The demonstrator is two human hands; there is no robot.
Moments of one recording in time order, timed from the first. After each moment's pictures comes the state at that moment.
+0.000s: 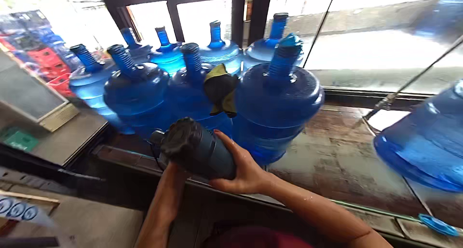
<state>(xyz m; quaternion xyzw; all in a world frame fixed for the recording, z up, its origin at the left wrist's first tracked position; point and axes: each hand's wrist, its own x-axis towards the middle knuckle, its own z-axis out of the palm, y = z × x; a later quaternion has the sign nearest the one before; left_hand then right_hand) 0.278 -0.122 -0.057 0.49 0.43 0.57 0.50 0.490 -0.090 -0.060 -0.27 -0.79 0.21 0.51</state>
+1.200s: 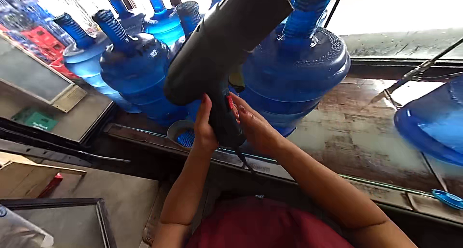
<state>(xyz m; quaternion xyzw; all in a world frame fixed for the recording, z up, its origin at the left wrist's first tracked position) 0.347 -0.052 -0.036 0.51 0.09 0.58 0.62 0.494 -0.076 -0.044 -0.25 -0.59 0.58 0.50</state>
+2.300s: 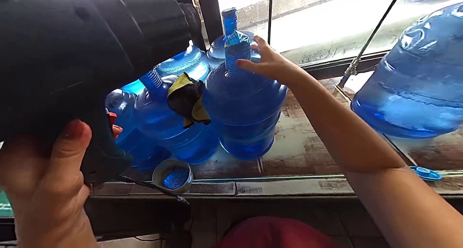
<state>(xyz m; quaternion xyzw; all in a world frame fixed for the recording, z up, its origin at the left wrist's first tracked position) 0.246 -0.038 0.094 0.75 0.24 0.58 0.19 0.676 0.021 0.061 -0.57 -0.64 0.16 0.48</state>
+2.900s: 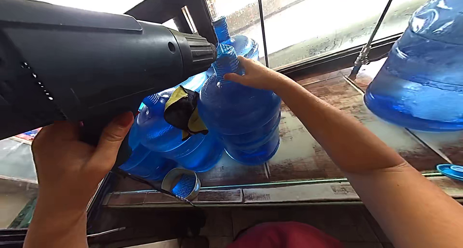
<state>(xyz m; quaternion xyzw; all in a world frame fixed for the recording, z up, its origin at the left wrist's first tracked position) 0.293 -0.021 0.134 0.85 0.35 0.41 -0.02 0.686 0.045 0.048 -0.53 -0.72 0.14 0.43</state>
